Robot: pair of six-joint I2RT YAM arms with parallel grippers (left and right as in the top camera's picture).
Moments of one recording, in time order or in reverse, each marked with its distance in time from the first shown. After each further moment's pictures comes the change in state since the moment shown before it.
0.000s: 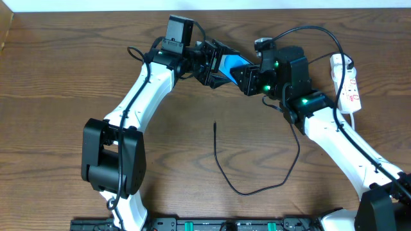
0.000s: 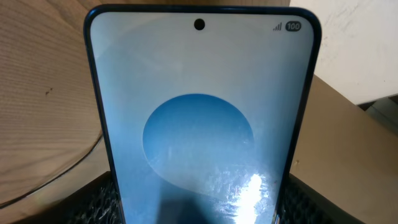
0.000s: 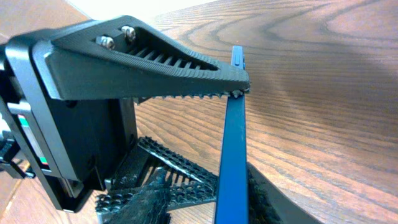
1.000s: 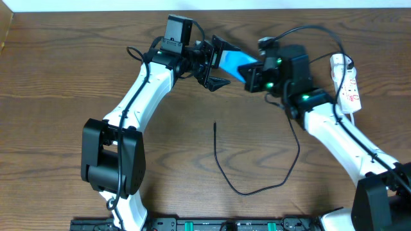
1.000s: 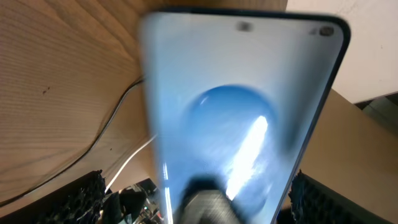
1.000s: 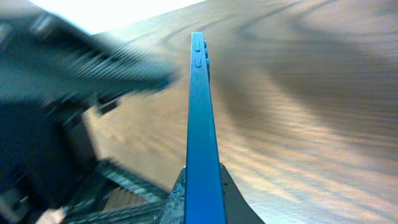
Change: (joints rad) left arm 0.005 -0.001 0.000 0.004 0.008 -0.003; right arm -0.068 0.047 0.000 0.026 -0.006 0.011
